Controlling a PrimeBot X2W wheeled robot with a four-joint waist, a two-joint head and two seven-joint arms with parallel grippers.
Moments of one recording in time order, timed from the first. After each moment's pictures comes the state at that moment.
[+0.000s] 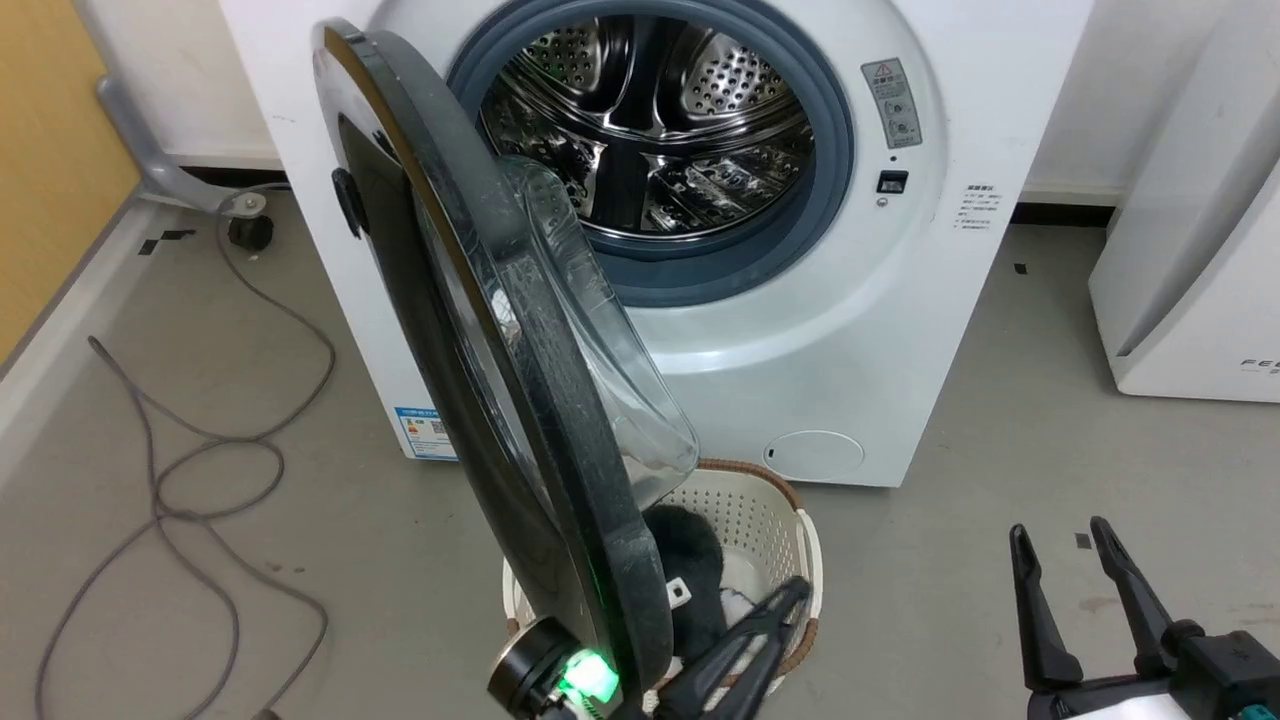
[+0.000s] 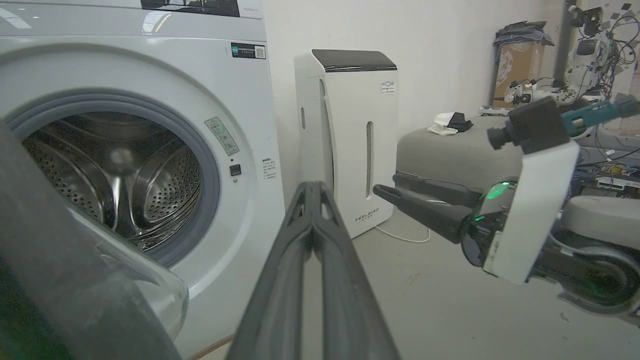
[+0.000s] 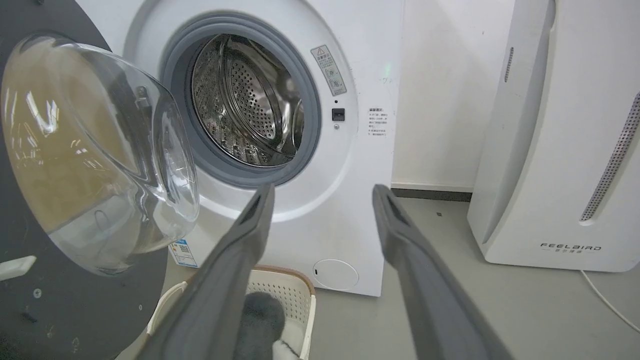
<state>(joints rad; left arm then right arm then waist) 0.00 0.07 -0.62 -0.13 -0.03 -0.10 -0.26 0.09 -0.05 -0.06 0.03 0.10 0.13 -0.26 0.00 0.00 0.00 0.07</state>
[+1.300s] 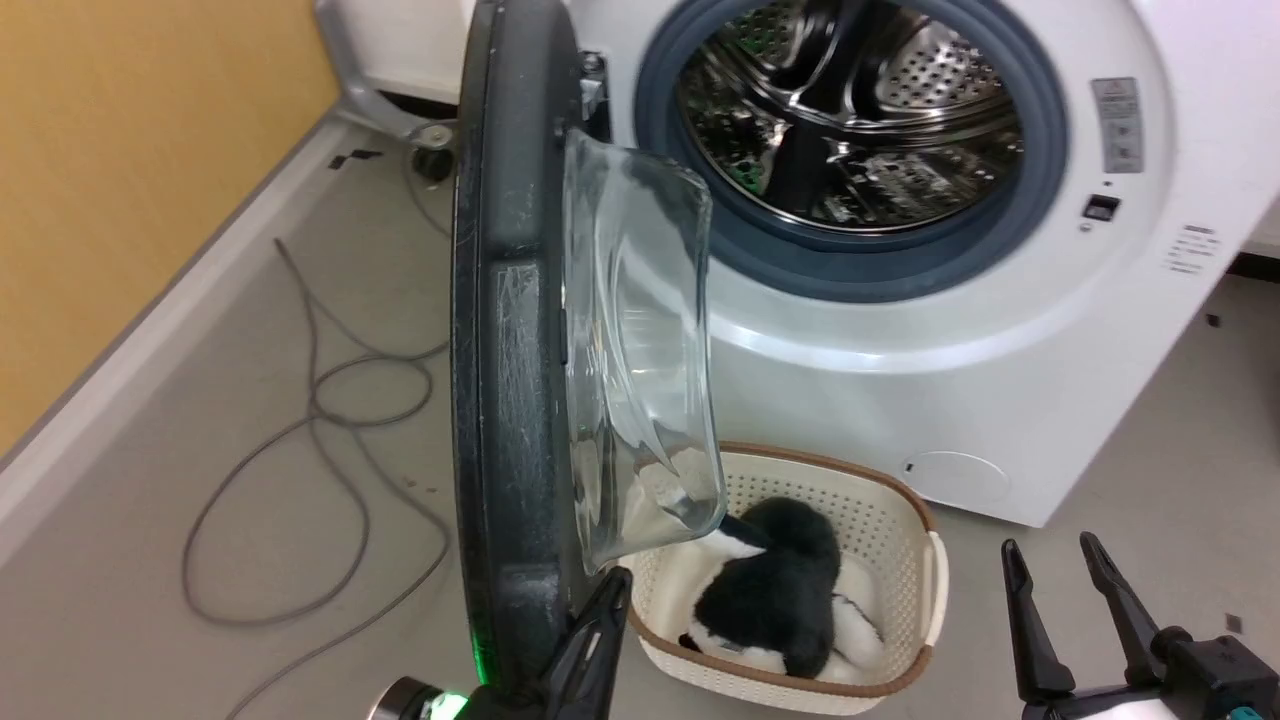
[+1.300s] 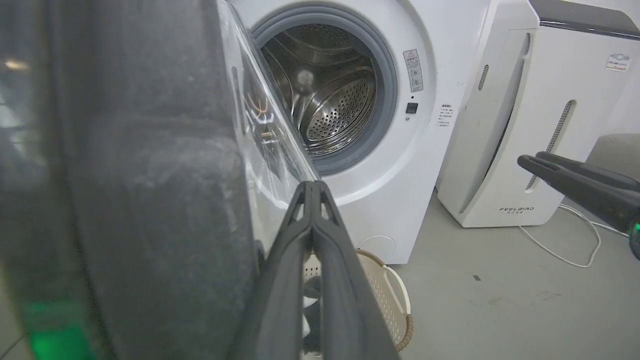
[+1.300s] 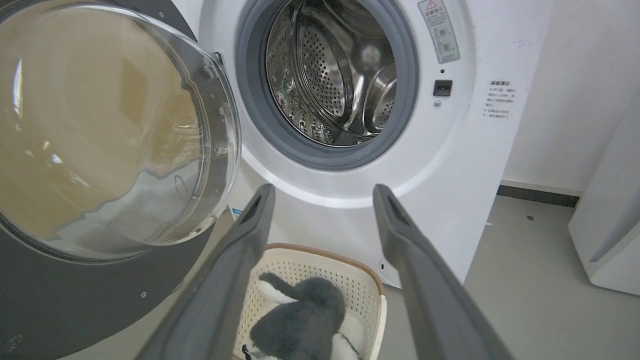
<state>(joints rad) 0.11 0.05 -0.40 -0.04 -0.08 0.02 -0.26 0.09 -0.05 -0.06 0.08 0.11 0.13 -0.26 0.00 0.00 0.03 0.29</state>
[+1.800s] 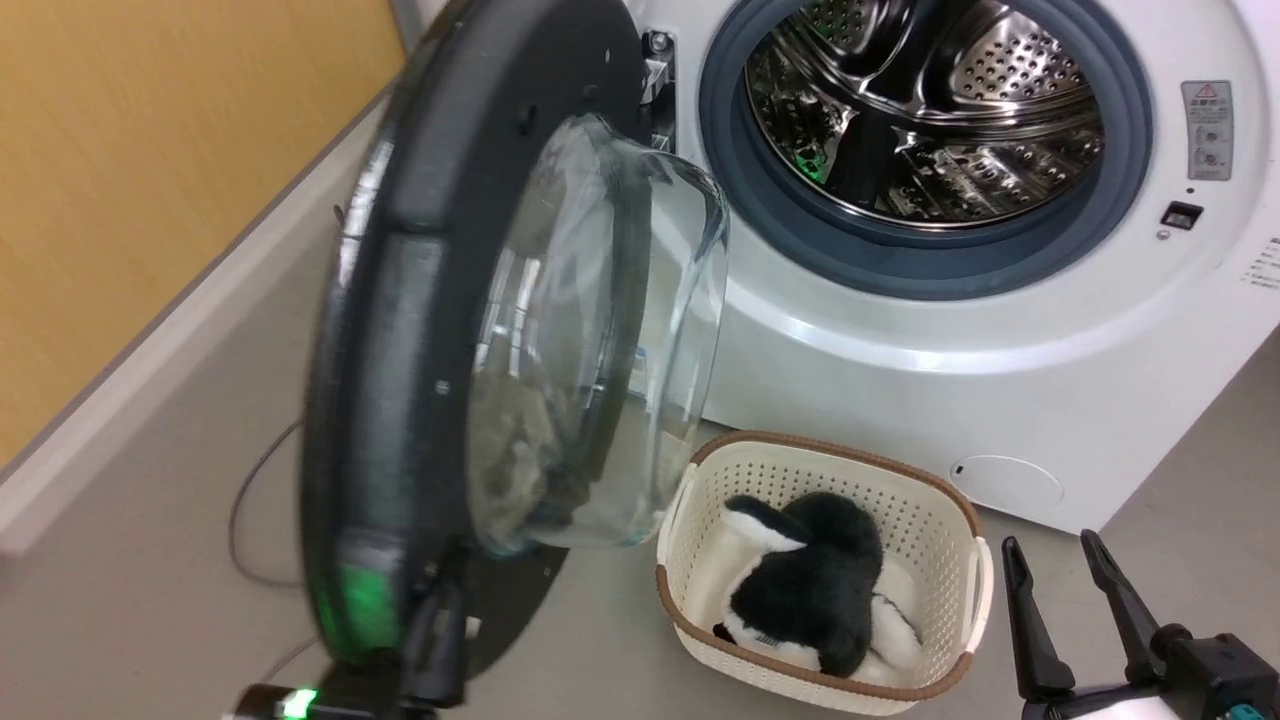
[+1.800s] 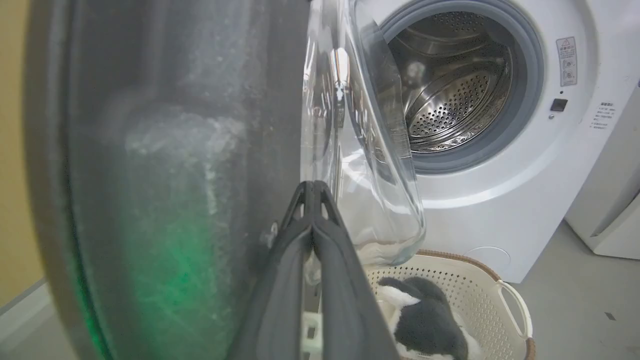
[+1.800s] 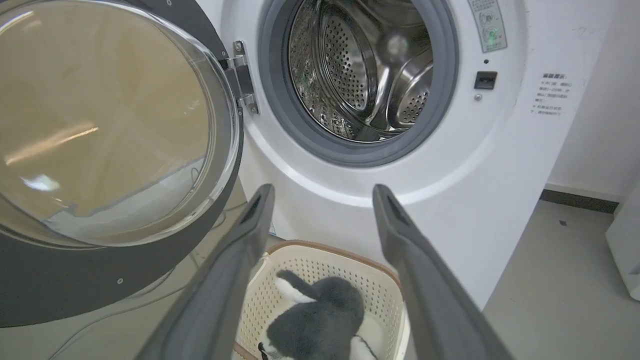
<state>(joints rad) 0.12 0.08 -0.20 -0.04 -0.08 0.05 -0.26 0.09 -0.05 -0.06 0.08 0.11 0.13 -0.26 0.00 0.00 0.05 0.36</state>
